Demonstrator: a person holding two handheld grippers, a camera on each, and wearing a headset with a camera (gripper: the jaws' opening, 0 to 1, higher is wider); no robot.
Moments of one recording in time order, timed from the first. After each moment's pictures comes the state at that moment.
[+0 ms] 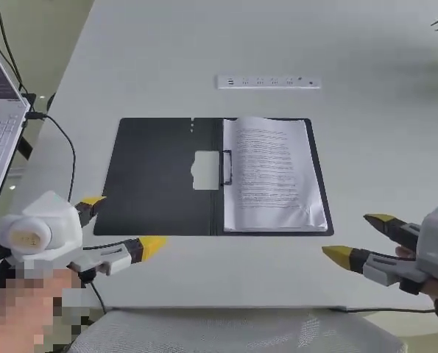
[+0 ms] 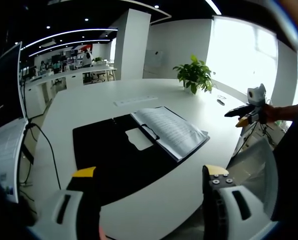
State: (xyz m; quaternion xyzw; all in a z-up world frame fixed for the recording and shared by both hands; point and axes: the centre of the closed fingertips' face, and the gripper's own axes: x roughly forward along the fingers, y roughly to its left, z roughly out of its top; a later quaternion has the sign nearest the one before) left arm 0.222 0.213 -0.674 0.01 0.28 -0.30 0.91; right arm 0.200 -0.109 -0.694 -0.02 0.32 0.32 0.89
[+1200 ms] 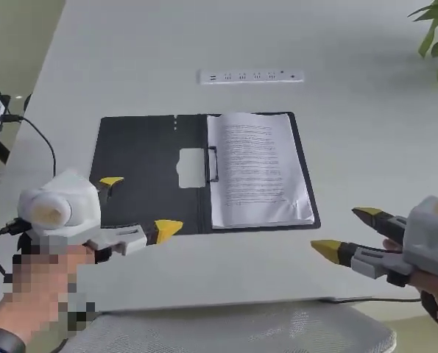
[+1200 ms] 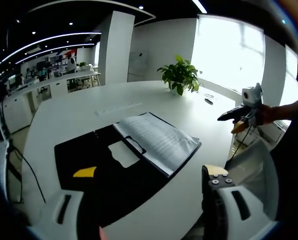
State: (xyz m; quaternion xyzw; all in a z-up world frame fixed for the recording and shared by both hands) left arm 0.252 0.156 -0.666 0.03 0.27 -0.37 0.89; right arm 0.198 -0.112 -0.693 -0.01 0.32 0.31 0.90
